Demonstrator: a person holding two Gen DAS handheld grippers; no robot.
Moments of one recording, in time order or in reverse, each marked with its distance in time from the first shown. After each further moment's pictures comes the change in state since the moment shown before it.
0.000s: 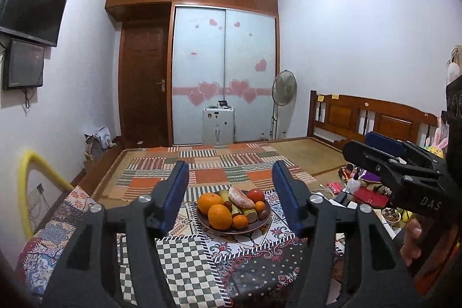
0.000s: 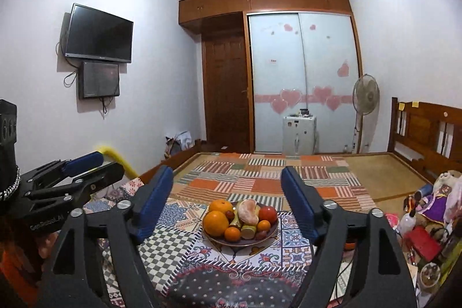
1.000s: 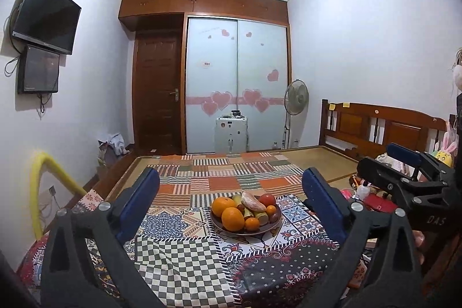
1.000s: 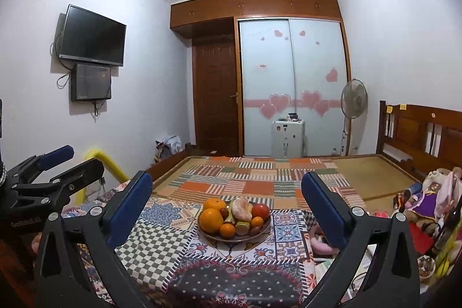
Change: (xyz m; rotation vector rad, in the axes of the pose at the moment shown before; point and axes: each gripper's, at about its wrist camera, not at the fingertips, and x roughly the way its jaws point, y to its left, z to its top) left arm -0.027 0.002 -0.010 0.002 -0.051 0.071; right arm -0.023 0.004 -0.014 0.001 -0.029 -0.050
